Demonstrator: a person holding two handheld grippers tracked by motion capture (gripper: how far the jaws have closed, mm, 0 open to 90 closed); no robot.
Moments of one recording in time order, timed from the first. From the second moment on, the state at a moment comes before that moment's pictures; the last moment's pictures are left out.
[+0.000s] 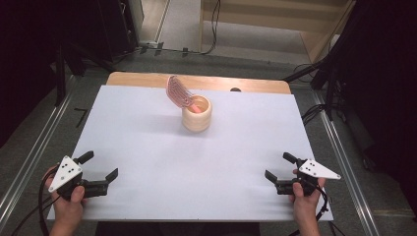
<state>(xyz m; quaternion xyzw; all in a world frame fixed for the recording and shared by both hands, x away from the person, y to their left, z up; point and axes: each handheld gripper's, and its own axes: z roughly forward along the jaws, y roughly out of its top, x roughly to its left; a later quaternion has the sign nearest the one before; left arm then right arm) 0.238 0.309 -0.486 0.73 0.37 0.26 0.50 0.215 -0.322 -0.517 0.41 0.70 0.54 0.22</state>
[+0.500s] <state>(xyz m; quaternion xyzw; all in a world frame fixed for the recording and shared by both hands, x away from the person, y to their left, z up) 0.239 0.308 -0.492 0.73 0.38 0.26 0.51 0.216 -0.322 -0.517 0.41 0.70 0.54 0.22</state>
